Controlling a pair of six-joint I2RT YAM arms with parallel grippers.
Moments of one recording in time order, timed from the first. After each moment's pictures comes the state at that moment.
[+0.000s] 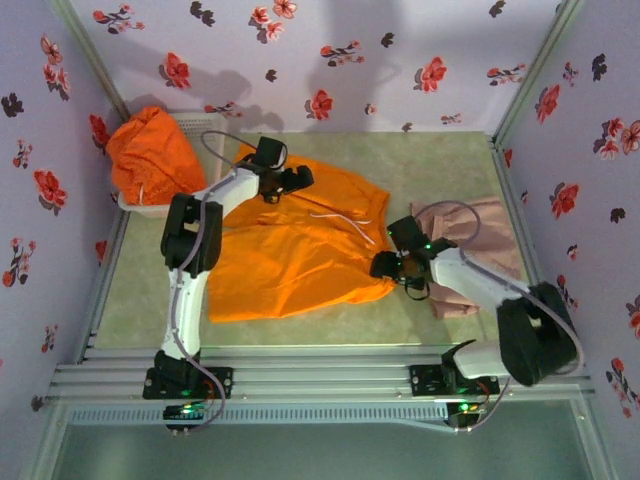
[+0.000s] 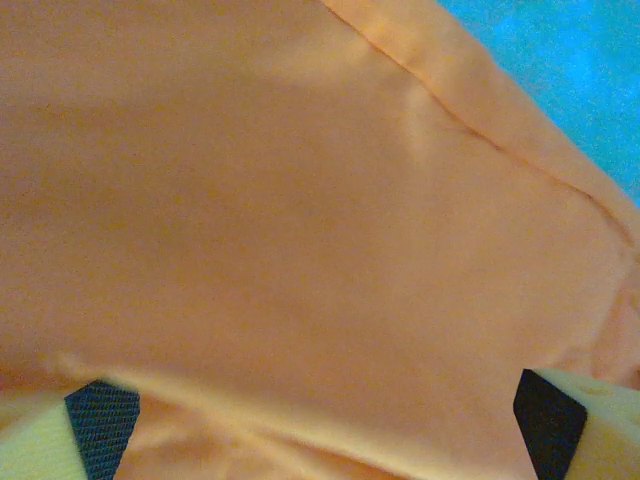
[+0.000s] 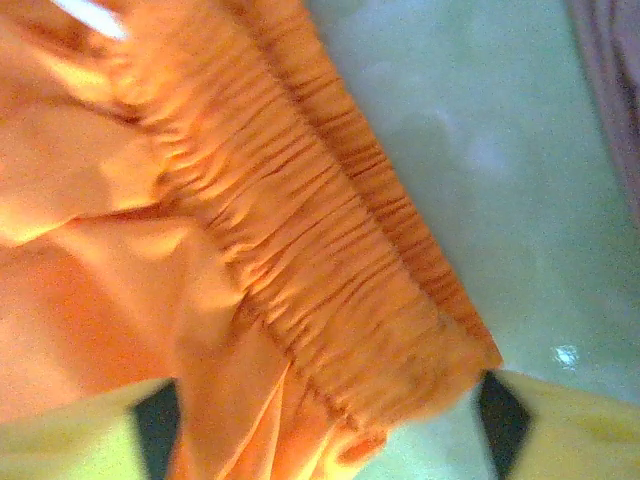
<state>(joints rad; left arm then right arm) -0.39 2.25 1.76 -0.41 0.20 -0.60 0.48 1.30 0.75 -0.62 -0.04 0.68</state>
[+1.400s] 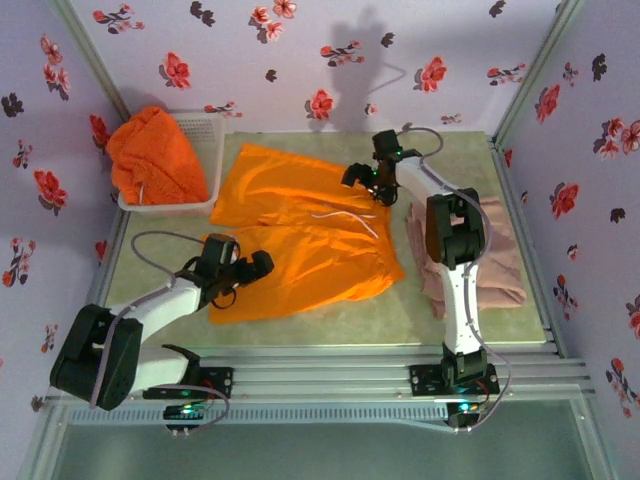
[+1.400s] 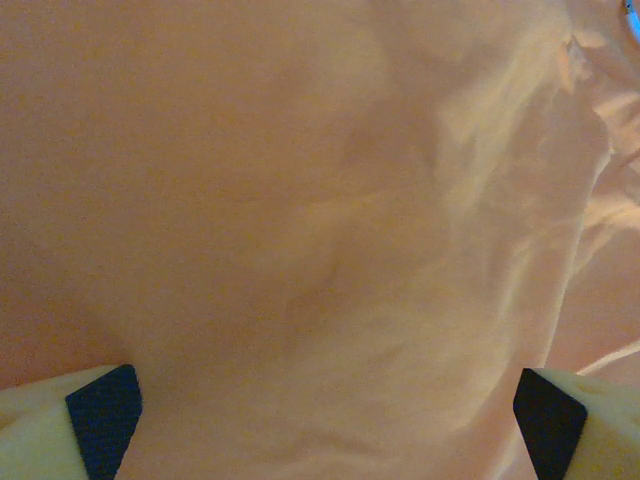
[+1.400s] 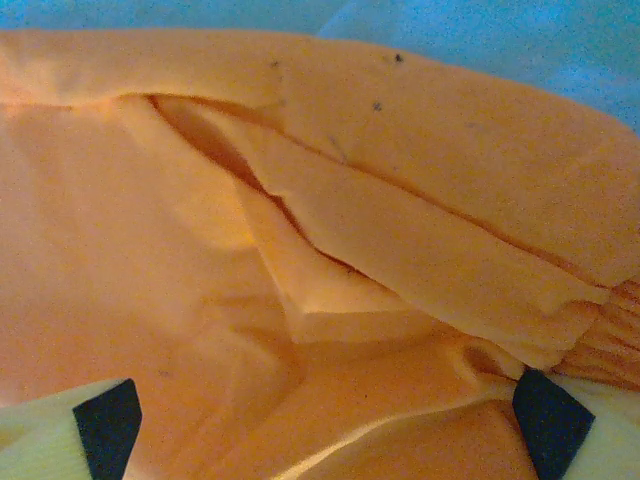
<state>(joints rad) -0.41 1.24 0.45 -0.09 0.14 -0.79 0.28 2.33 1.91 -0.69 -0.28 0.61</state>
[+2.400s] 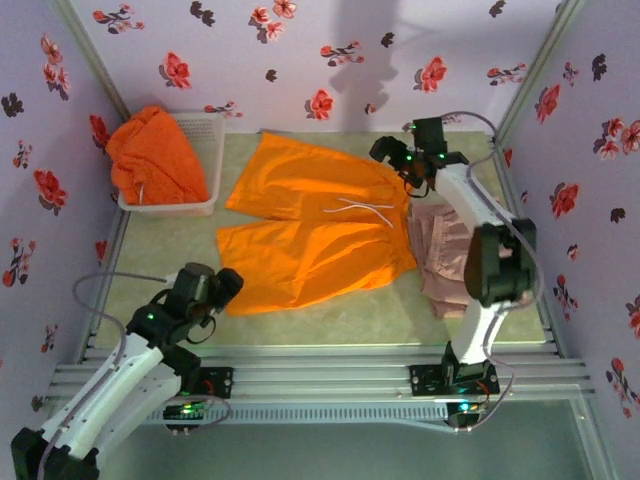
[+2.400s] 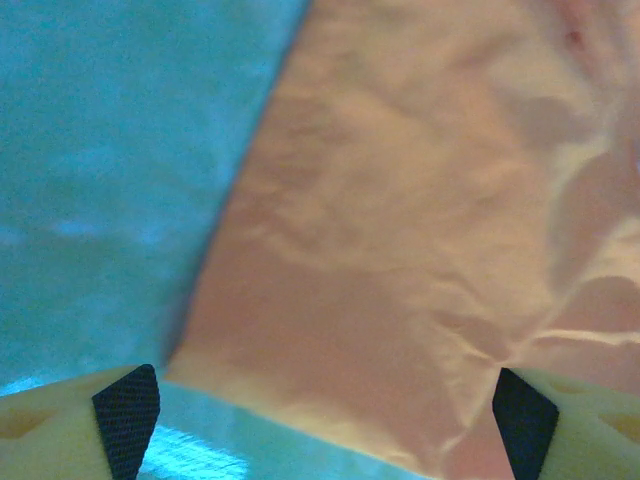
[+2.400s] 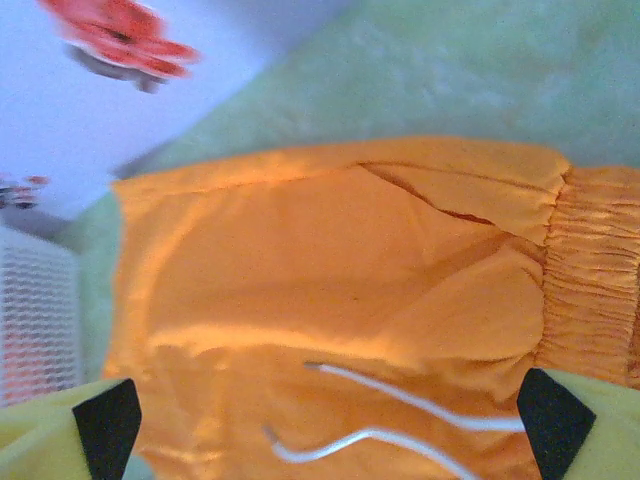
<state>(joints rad) -0.54 0.58 0.43 -0.76 -0.13 -1.23 0.21 1.78 1.50 -0.43 -0.24 0.68</state>
